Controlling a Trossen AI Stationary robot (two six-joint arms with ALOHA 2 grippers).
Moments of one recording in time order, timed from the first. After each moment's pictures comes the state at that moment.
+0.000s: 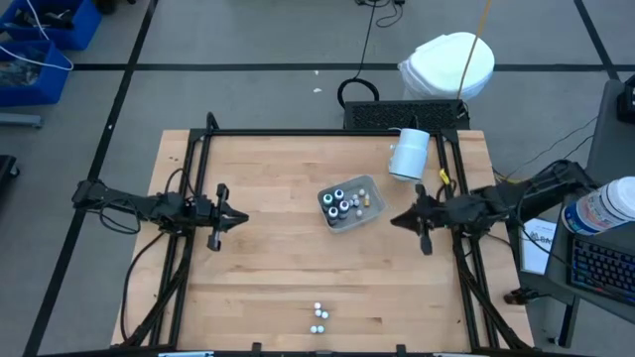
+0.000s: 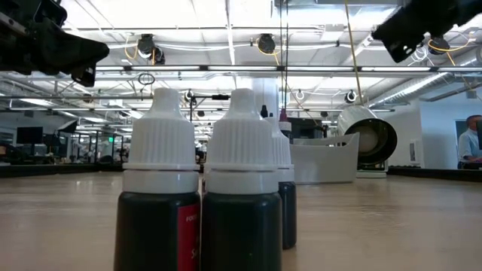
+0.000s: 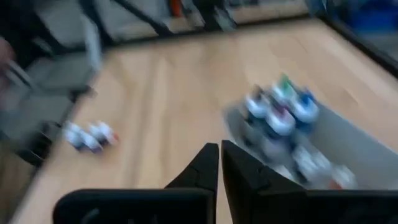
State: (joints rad) left arm -0.22 0.16 0.01 0.21 -0.17 0.00; right arm 0.33 0.63 0.51 -0.27 0.28 0.28
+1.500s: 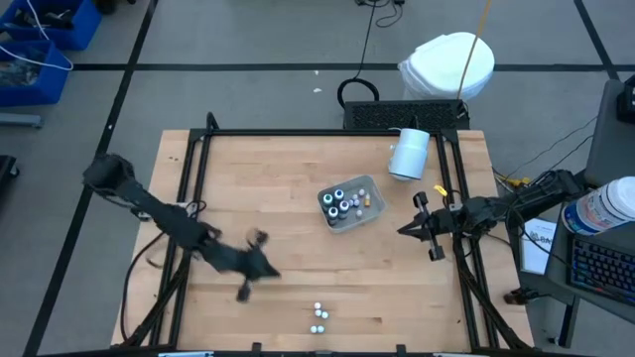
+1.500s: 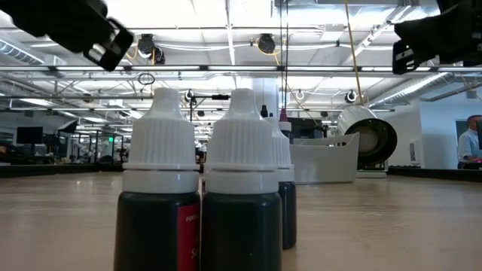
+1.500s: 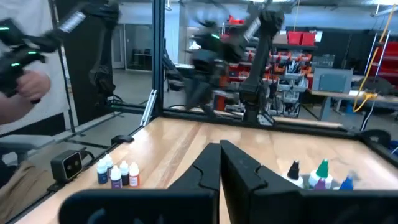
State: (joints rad) left arm -0.58 1.31 0.59 0.24 -0.22 -0.24; right arm 0.32 0.33 0.04 0.37 0.10 -0.04
